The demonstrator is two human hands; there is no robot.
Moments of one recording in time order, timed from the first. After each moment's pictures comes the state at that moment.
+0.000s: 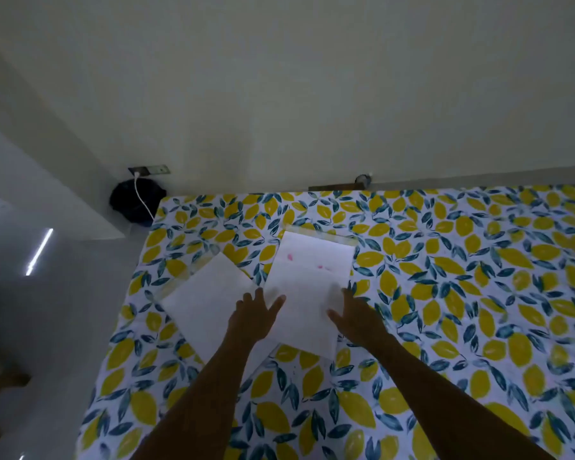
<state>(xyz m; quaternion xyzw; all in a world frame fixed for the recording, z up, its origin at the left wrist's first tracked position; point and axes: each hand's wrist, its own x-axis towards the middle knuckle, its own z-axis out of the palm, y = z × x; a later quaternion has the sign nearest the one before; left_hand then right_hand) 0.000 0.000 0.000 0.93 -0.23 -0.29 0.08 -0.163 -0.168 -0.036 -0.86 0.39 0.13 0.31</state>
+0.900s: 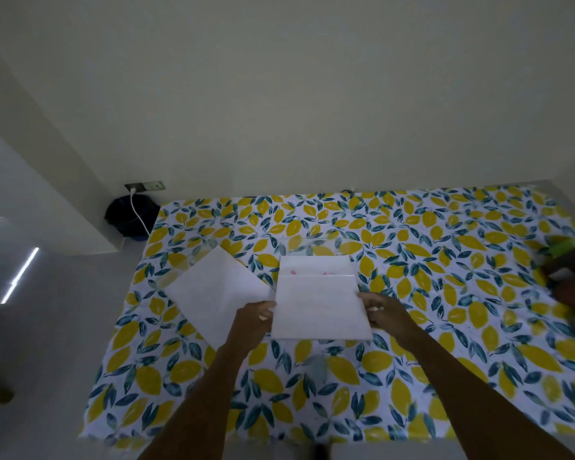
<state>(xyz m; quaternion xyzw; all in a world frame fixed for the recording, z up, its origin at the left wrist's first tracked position) -0.065 0.074 0.029 0.84 -0.32 -0.31 0.31 -0.285 -0.161 0.016 -0.67 0.46 -0.04 0.59</state>
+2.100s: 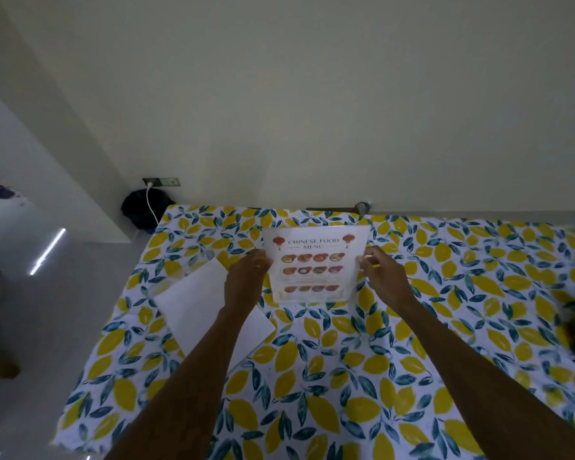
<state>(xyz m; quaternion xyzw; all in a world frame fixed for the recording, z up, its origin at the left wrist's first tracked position) -0.008 -0.049 0.087 0.90 -0.21 -0.11 0.37 -0.194 -0.279 0.075 -0.83 0.34 -0.16 0.42</state>
